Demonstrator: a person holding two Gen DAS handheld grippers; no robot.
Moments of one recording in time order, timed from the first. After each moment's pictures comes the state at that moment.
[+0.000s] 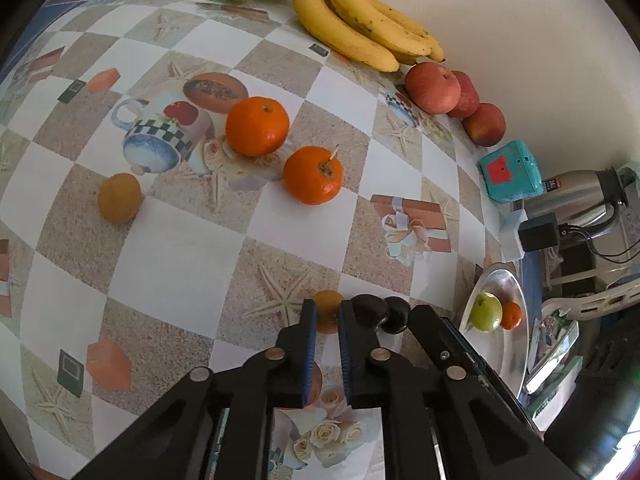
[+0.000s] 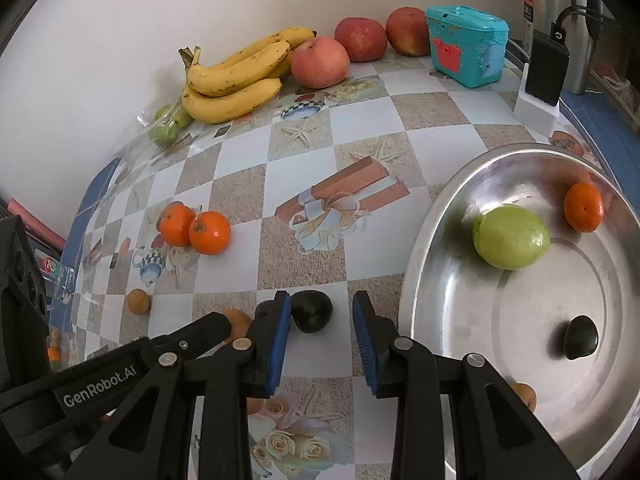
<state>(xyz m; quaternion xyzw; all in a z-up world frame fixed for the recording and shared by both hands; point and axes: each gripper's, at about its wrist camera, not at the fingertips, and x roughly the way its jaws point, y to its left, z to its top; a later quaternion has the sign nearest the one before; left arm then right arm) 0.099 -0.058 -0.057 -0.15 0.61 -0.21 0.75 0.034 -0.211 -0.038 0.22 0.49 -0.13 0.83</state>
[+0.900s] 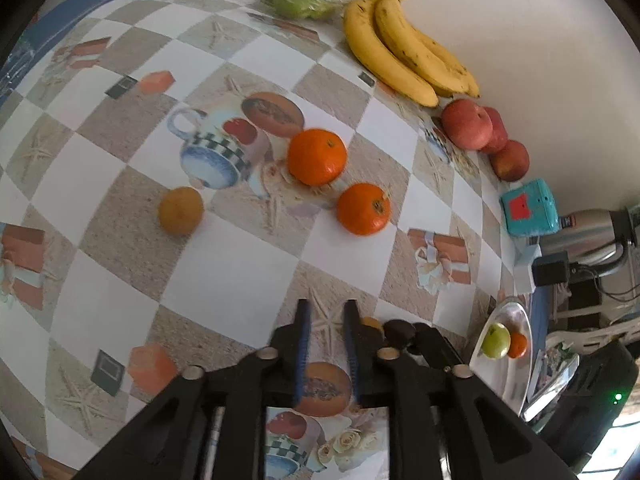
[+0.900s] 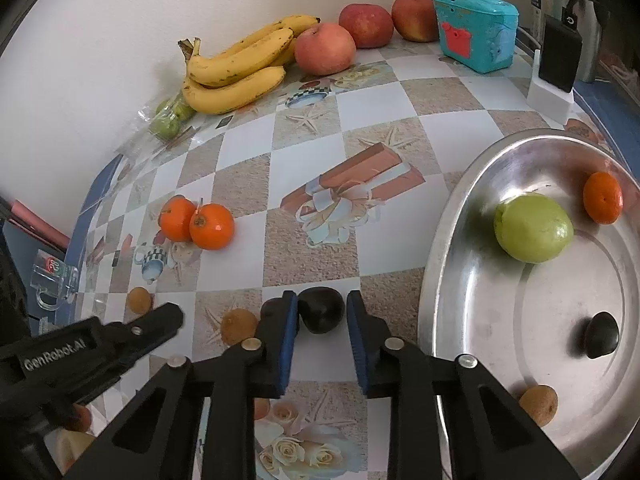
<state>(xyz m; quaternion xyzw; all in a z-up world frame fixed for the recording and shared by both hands) 0.107 -0.030 -0.055 -0.18 0.61 -0.16 0.76 0.041 -0.210 -0.049 0.24 0.50 -0.11 0.82</state>
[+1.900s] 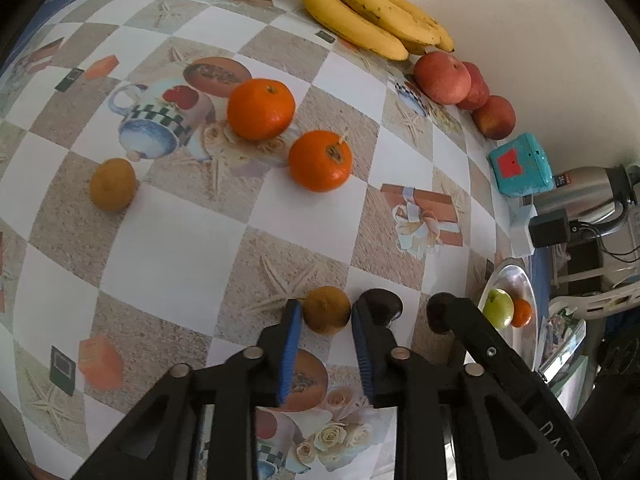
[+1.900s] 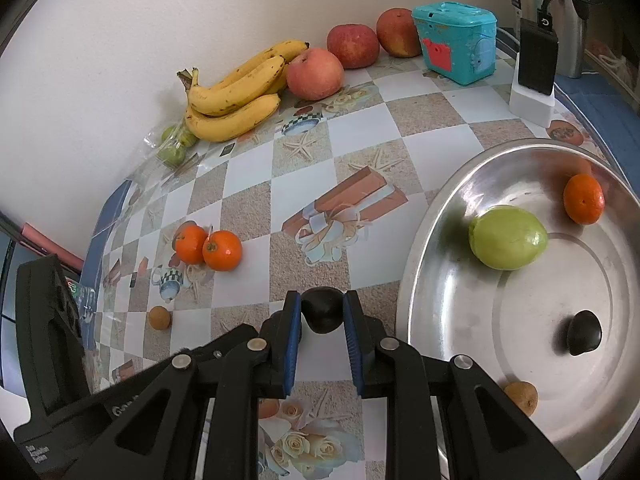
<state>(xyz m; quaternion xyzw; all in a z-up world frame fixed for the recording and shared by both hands) 0.097 -0.061 -0.069 -0.15 0.62 -0.20 0.74 0.030 -0.223 -0.028 0.27 0.48 -0.12 0.83</state>
